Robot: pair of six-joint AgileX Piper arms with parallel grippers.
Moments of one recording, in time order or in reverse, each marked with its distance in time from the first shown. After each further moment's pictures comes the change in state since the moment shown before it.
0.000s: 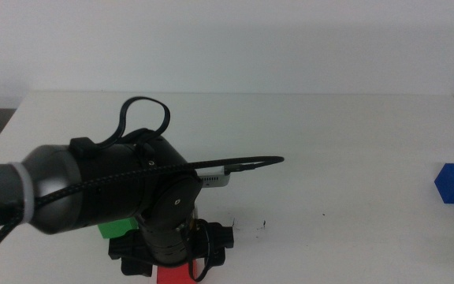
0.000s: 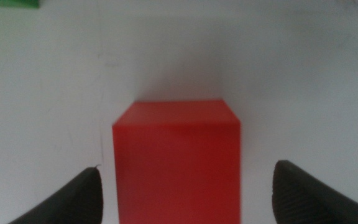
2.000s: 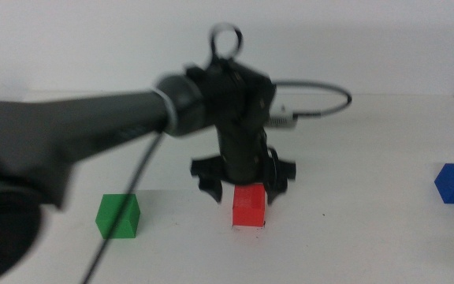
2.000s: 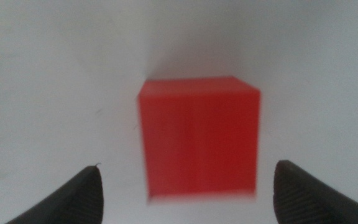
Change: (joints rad) left arm 0.062 0.413 -0.668 -0.125 0.207 0.331; right arm 0.000 0.000 0.000 0.000 0.000 0.006
